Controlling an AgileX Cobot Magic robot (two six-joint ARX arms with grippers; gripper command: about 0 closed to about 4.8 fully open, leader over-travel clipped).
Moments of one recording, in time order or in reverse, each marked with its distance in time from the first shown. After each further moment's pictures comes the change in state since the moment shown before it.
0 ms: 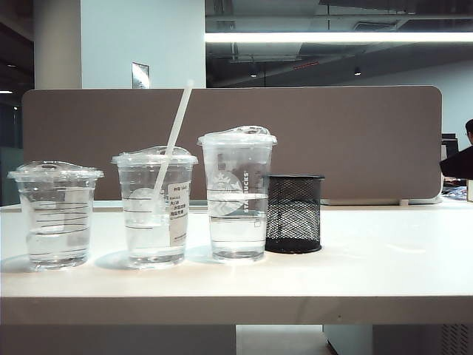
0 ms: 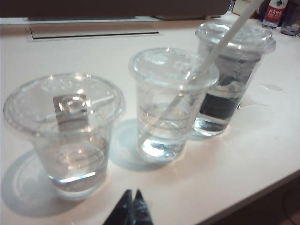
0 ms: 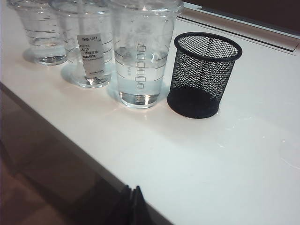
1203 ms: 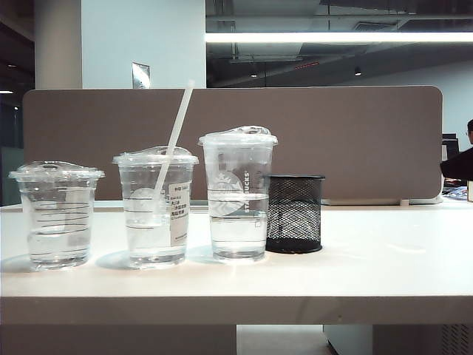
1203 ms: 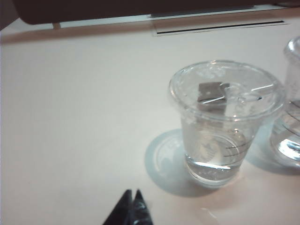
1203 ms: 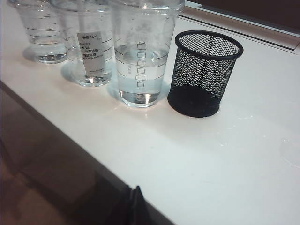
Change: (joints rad) left arm 0.225 -0.097 -0.009 -0.100 -0.195 0.133; right arm 0.000 0.000 0.000 -0.003 0.000 0.000
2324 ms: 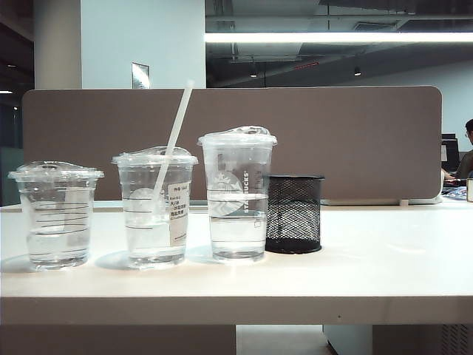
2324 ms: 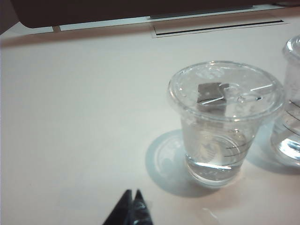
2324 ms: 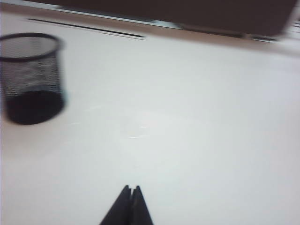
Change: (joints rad) left arm 0.000 -0.002 0.000 0.001 0.000 0.010; right arm -0.519 -0.046 0.000 0.001 0.002 0.000
